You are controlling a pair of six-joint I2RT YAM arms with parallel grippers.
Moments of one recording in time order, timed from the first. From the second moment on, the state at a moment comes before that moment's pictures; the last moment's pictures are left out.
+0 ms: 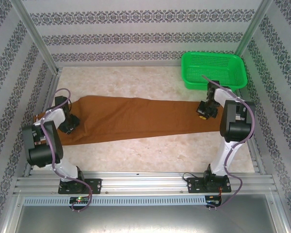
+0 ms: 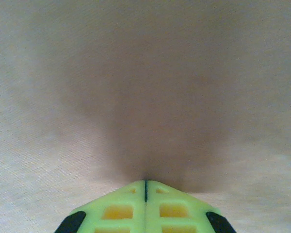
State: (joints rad) left arm 0.30 1.64 0.94 -0.64 -0.04 -0.61; right arm -0.14 1.96 1.34 -0.90 -0.08 0.39
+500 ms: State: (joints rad) left arm 0.30 1.93 1.28 -0.67 -0.02 -0.52; right arm -0.25 1.91 1.32 -0.97 0.15 0.36
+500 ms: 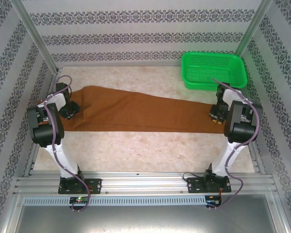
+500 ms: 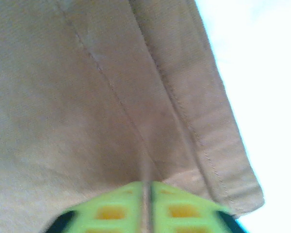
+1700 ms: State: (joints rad) left arm 0.30 1.92 1.26 -0.64 0.00 -0.52; right arm -0.29 1.87 1.19 -0.98 0.13 0.37
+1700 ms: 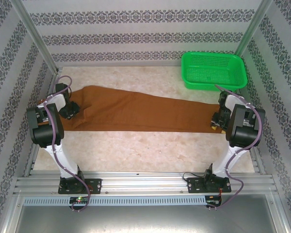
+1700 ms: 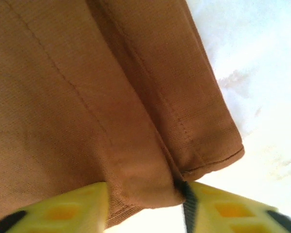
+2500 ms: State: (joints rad) left arm 0.34 1.91 1.23 -0.61 0.07 -0.52; right arm -0.42 1.90 1.33 -1.03 0.21 0.36
